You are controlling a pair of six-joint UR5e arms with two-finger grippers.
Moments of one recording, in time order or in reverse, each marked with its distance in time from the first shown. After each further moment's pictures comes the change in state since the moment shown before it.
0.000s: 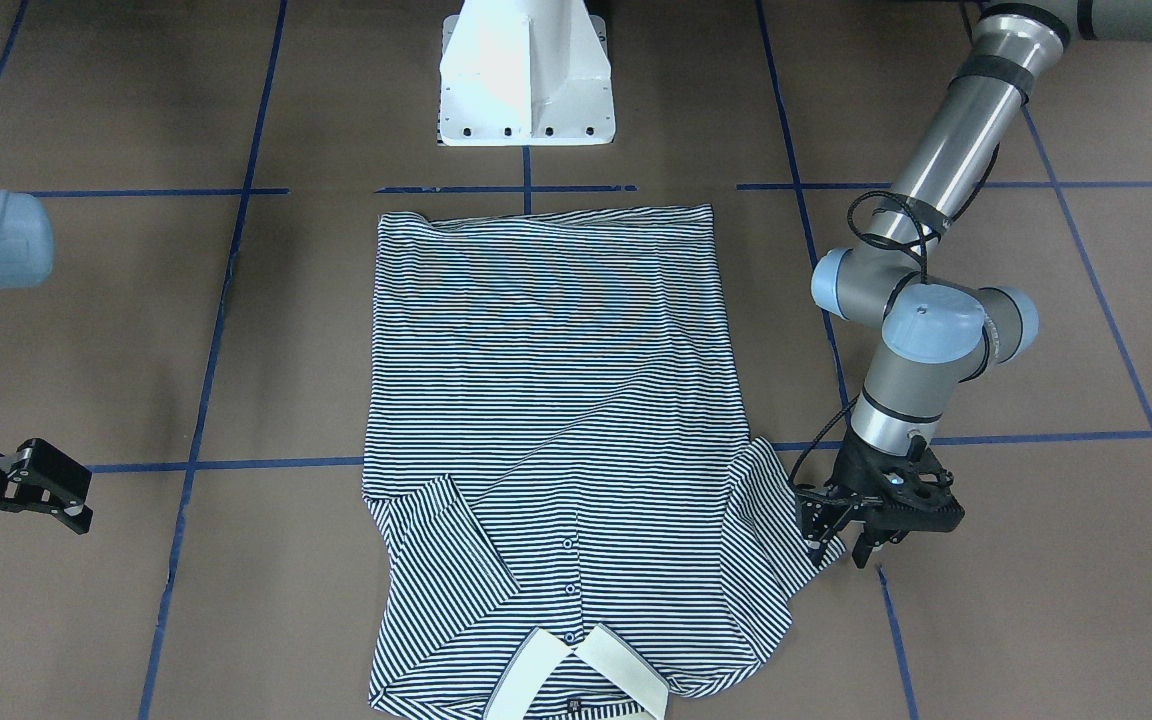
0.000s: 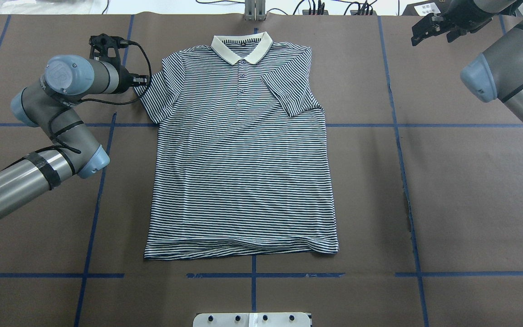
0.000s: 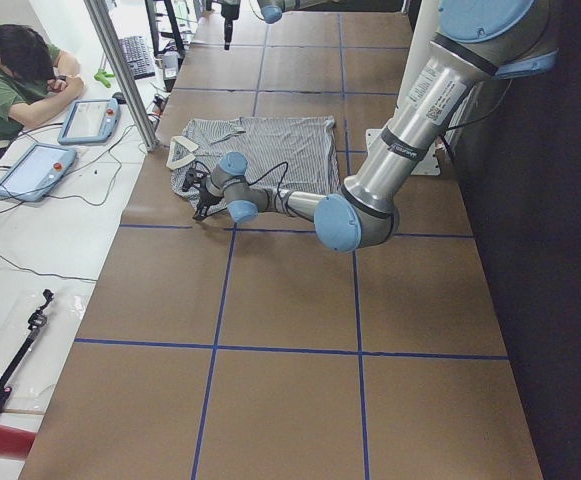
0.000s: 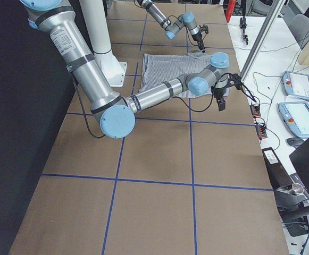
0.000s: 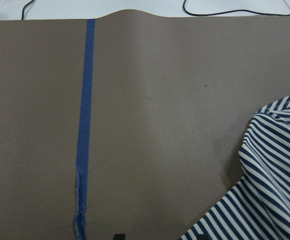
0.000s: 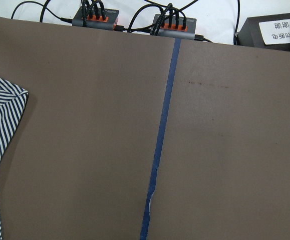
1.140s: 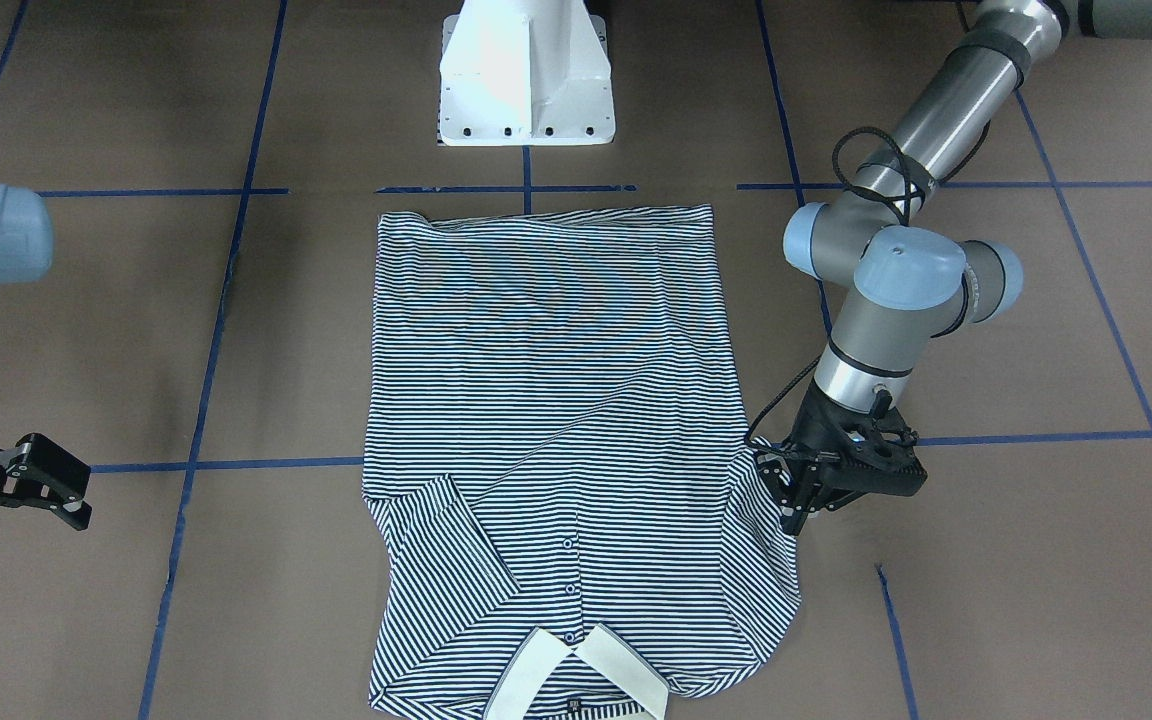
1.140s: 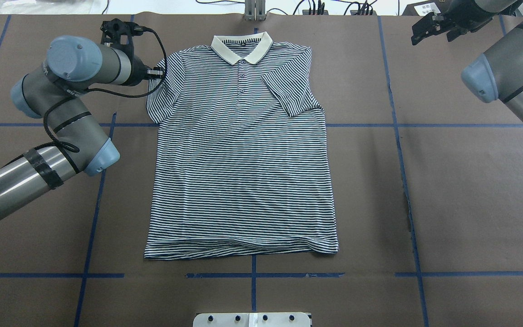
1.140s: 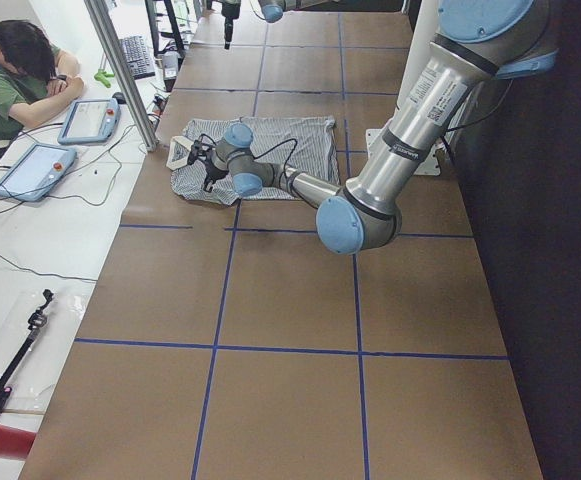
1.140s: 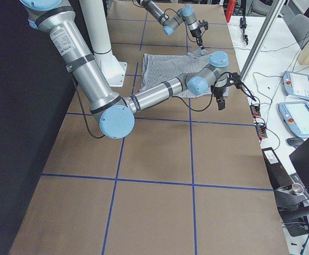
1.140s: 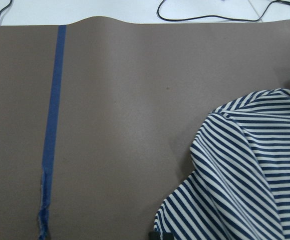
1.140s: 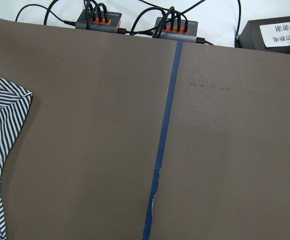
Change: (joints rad) left arm 0.005 0.005 -0.292 0.277 -0.059 0.008; right arm 0.000 -0.003 0.015 0.000 -0.003 0.006
